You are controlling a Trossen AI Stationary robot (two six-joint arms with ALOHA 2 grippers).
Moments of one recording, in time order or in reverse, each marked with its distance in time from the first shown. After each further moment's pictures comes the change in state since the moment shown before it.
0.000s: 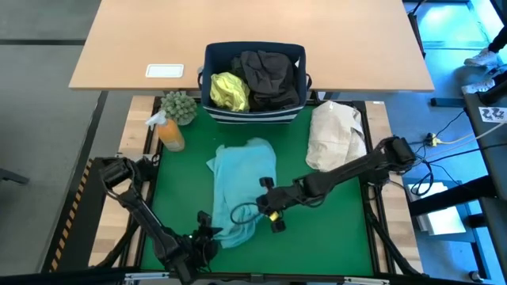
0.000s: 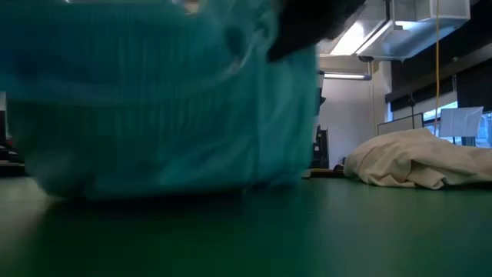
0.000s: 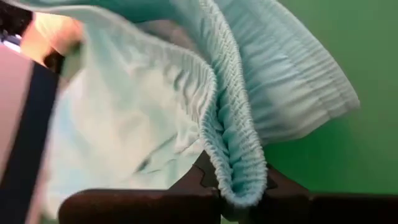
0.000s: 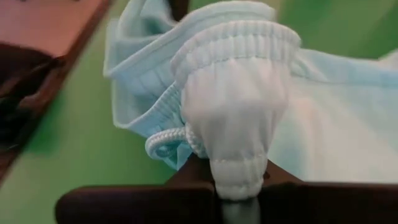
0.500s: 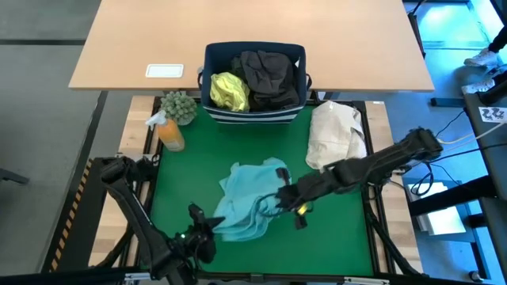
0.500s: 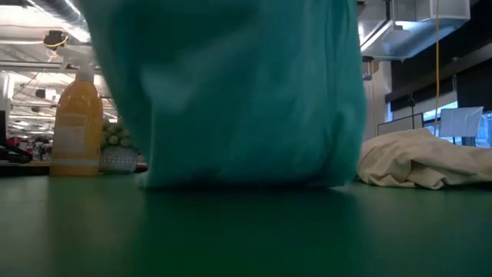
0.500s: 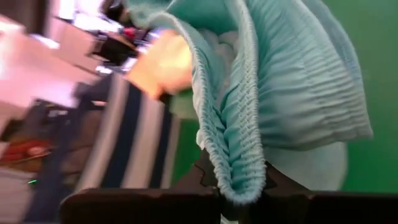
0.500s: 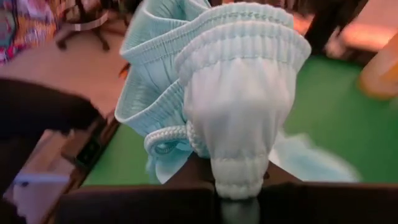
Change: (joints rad) left arm 0.017 -0.007 0.497 -0.667 -0.298 -0.104; right arm 0.024 -0.313 0.000 -0.063 0.020 -0.050
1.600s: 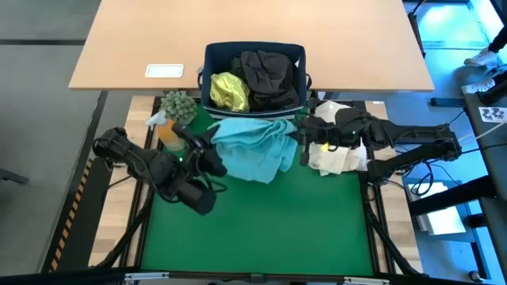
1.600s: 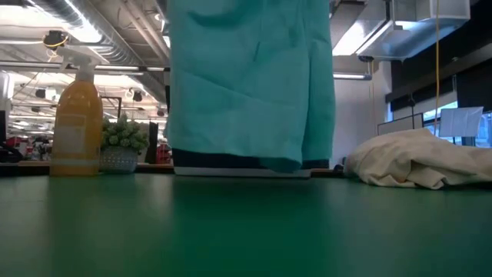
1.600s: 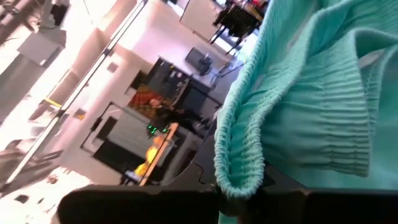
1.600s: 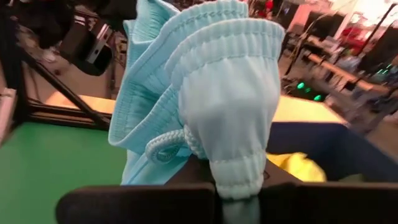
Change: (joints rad) left arm 0.420 -0.266 0.158 -0.138 -0.335 0.322; right arm -0.347 -0.222 0.068 0.059 0.153 -0.259
